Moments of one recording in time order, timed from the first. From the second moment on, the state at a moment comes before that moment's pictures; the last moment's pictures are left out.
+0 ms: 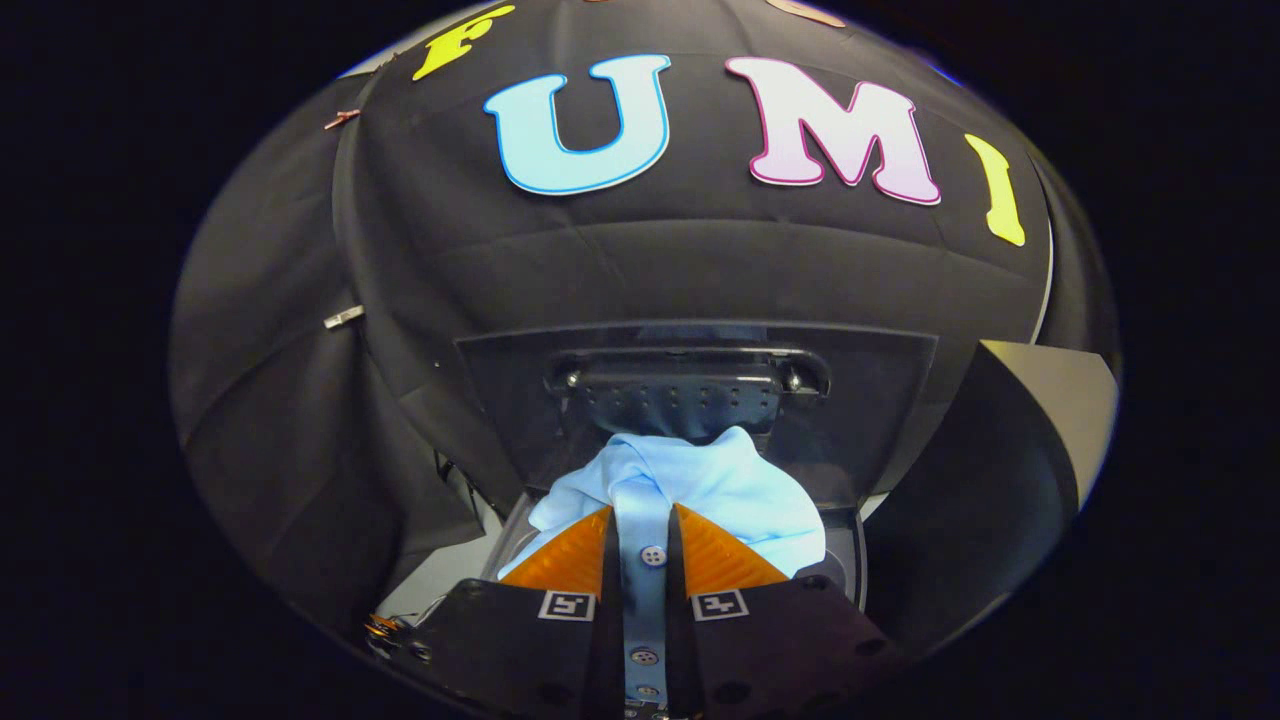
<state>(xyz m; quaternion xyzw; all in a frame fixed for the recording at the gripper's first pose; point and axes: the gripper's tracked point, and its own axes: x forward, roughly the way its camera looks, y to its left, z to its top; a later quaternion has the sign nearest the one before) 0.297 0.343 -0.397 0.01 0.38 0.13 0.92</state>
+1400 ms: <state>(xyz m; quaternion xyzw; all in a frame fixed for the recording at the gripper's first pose) 0.384 0.337 -0.236 0.05 0.24 0.11 0.96</state>
